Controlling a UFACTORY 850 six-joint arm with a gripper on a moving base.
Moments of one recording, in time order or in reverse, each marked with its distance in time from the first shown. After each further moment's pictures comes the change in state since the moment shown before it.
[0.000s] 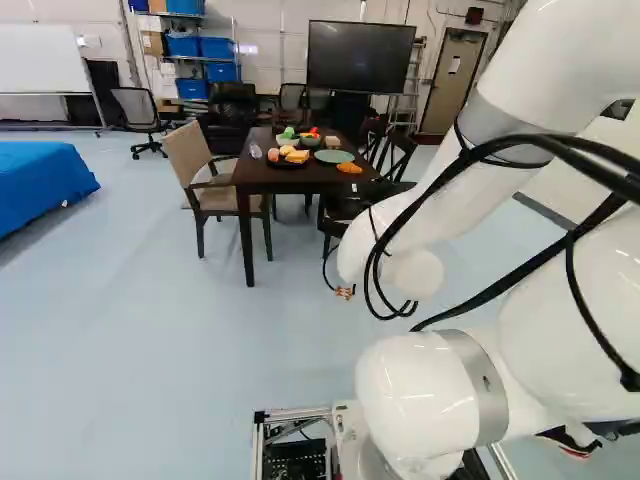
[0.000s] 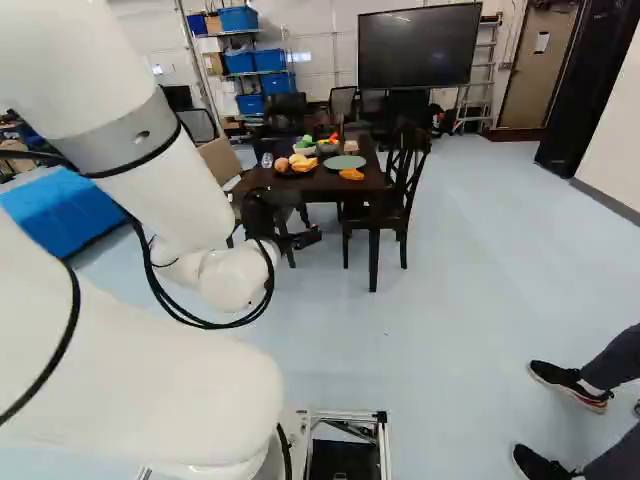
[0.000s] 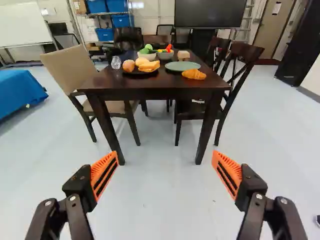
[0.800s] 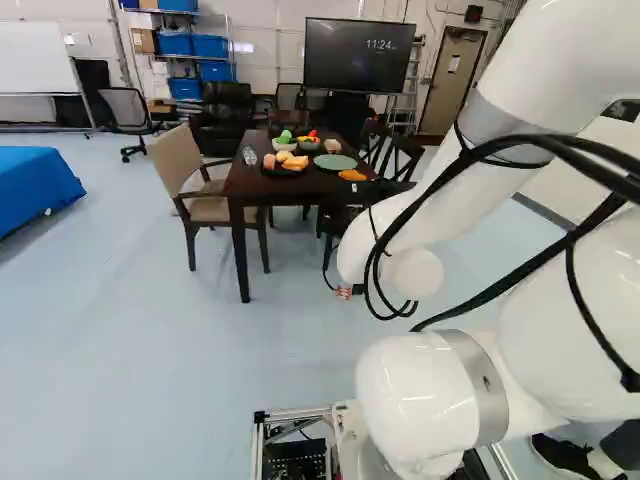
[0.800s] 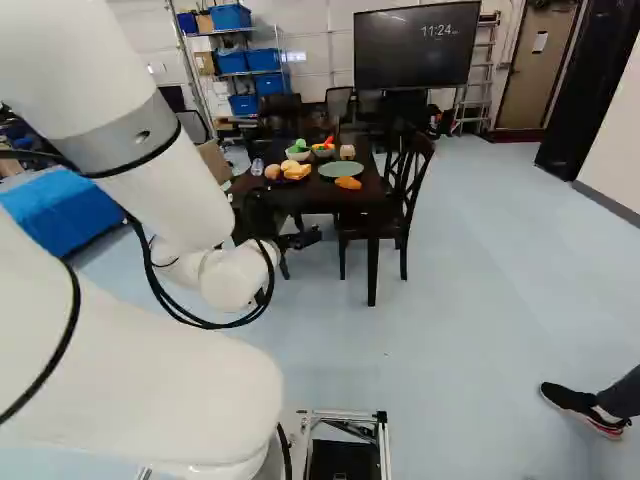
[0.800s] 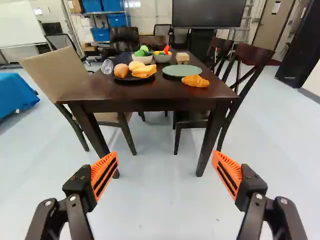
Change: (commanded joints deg) arm 0.0 0.0 0.0 0.0 0.0 0.0
